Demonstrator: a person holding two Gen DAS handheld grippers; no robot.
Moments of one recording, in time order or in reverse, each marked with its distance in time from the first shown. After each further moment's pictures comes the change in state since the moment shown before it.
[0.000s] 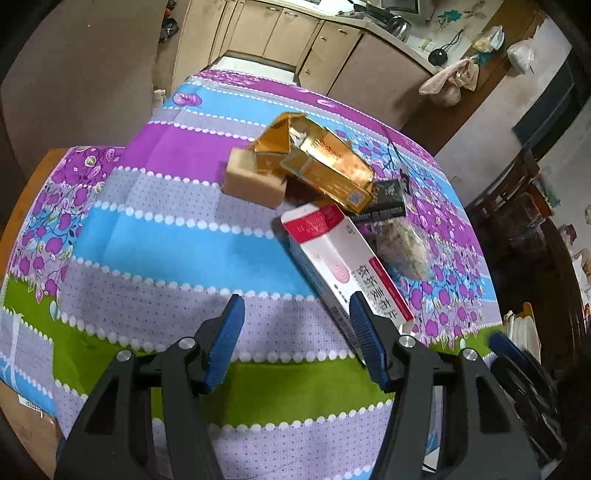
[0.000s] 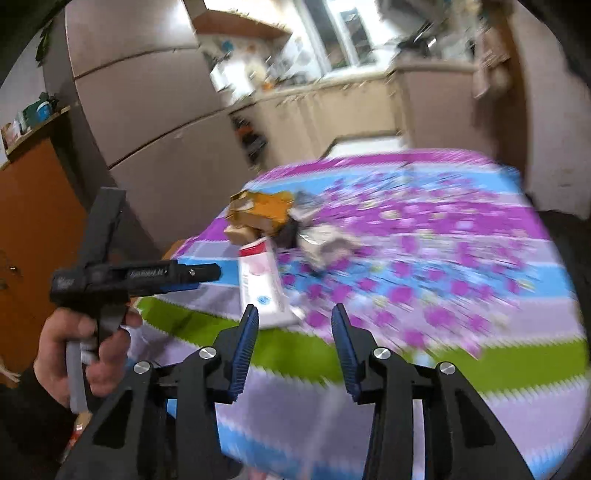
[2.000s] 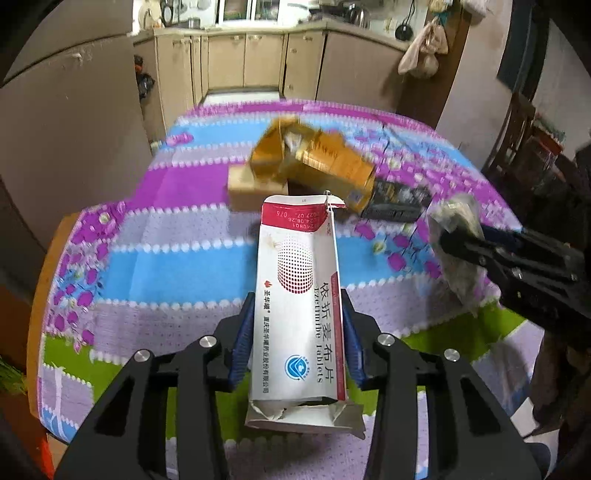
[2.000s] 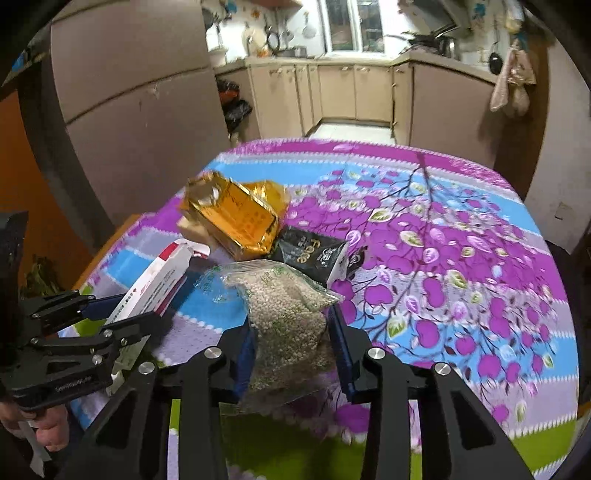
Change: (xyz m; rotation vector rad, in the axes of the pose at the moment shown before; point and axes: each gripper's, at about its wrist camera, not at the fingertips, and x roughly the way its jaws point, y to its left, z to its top) left arm -0.012 -0.017 -0.023 0.268 -0.103 0.146; right arm 0.062 0.005 0.032 -0.062 0.031 -0.179
